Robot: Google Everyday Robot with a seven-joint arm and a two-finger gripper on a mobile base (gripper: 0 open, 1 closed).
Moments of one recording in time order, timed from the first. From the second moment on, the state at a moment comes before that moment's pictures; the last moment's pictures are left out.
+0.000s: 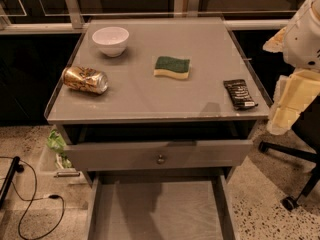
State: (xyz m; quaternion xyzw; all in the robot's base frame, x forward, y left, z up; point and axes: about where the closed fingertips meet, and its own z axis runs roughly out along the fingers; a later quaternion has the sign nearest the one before) arm 0.438 -0.217 0.976 -0.60 0.78 -0.03 0.16
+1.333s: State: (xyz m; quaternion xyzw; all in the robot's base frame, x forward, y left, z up) arm 0.515 -0.178 0.963 -0.63 0.74 -0.05 0.24
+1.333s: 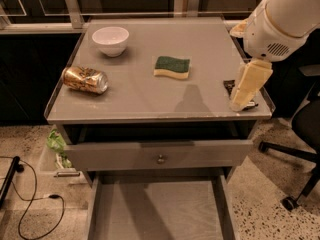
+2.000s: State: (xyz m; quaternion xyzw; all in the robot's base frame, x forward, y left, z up) arm 0.558 -0.170 0.939 -0.64 0.72 -0.01 0.26
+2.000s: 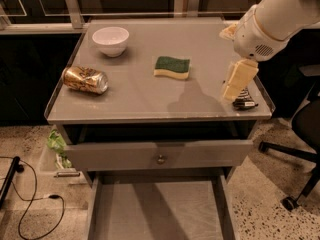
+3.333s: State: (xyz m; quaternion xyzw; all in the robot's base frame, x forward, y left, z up) arm 0.659 -0.111 0.885 -0.63 0.68 0.14 0.35
